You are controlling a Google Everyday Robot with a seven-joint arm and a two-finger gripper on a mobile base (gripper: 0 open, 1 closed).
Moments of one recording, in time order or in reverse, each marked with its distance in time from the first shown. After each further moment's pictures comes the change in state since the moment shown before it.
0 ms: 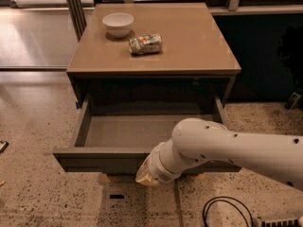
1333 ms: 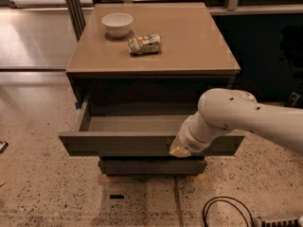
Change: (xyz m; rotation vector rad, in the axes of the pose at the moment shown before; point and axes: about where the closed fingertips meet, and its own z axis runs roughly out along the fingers) arm 0.071 -0.096 -0.064 0.122 0.167 0.078
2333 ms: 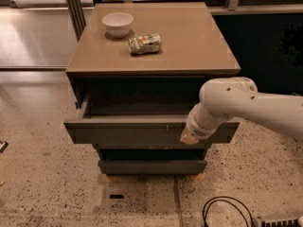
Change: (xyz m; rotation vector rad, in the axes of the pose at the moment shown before) arm 0.029 -0.058 -0.006 0.091 0.111 0.039
